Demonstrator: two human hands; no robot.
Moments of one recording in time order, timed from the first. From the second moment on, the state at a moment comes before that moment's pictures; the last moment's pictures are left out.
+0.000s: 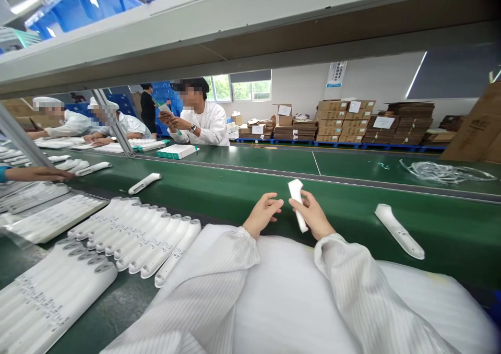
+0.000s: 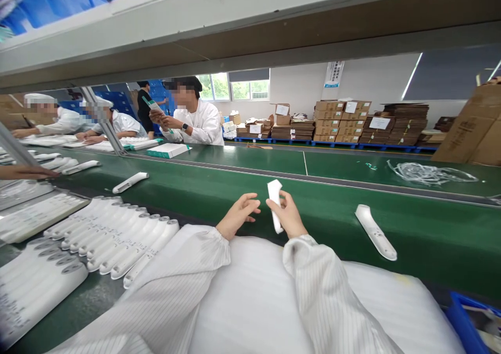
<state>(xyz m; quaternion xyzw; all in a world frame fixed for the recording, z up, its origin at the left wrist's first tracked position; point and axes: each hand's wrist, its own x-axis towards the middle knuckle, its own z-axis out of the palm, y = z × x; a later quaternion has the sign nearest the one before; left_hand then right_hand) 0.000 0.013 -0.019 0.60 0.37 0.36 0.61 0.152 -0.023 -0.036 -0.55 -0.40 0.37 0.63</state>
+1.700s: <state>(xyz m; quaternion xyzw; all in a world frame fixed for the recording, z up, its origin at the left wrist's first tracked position) 0.001 0.022 -0.039 0.81 0.35 0.32 0.34 0.147 -0.026 -0.034 -0.65 -0.68 0.12 0.32</state>
